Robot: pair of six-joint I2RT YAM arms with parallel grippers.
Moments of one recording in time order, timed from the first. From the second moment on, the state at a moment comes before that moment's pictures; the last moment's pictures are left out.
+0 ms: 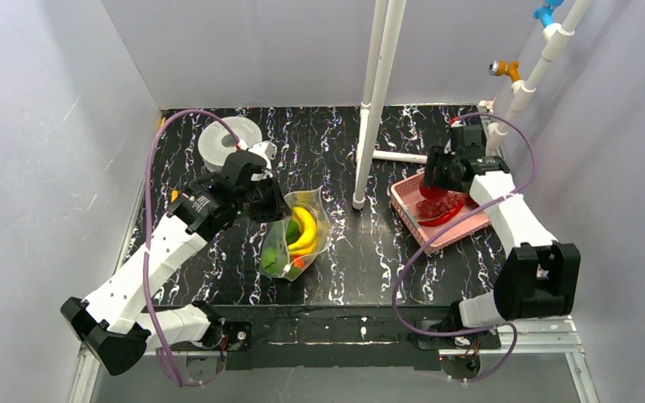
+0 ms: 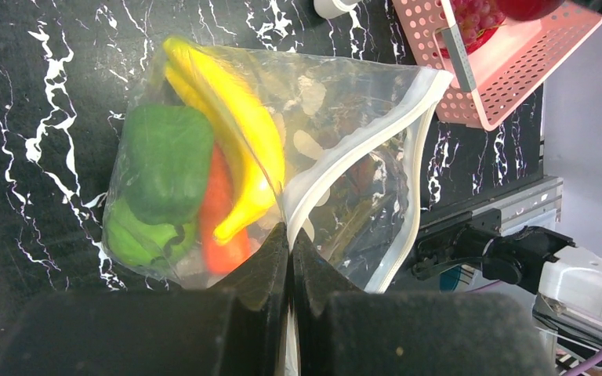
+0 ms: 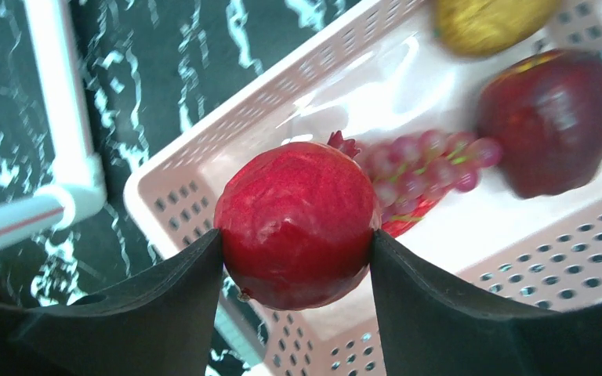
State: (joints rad) left arm -0.67 1.13 1.28 -0.92 -0.01 -0.67; right arm 0.09 1.45 1.19 -0.64 0.05 0.23
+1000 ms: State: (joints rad) left arm -0.67 1.16 1.28 -0.90 0.04 -0.67; right arm 0.82 1.07 1.17 -0.42 -0.35 0.39
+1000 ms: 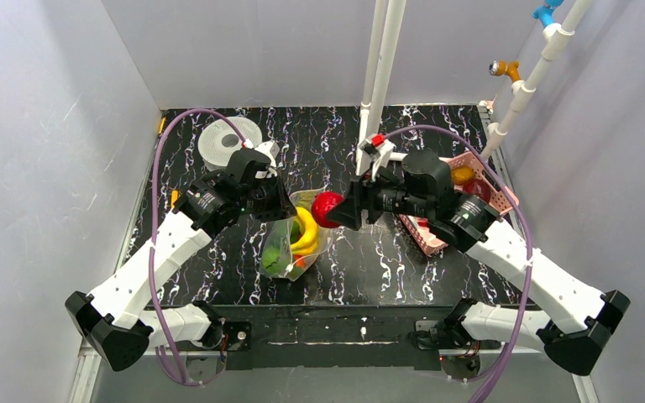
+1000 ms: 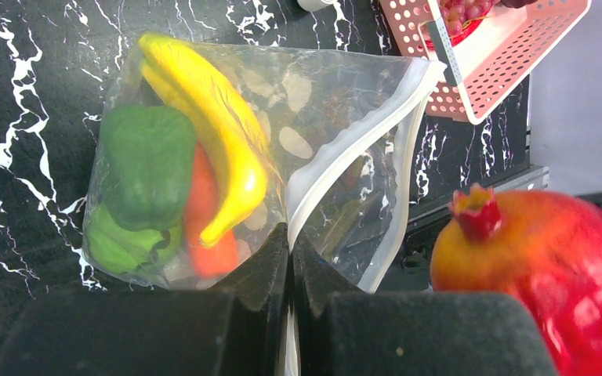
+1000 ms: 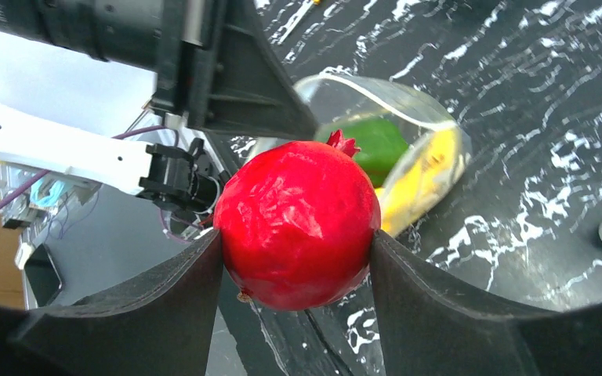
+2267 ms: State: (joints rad) left arm -0.67 1.16 1.29 -0.90 0.04 -0.67; right arm 0.96 1.37 1.40 -0.57 -0.03 0.32
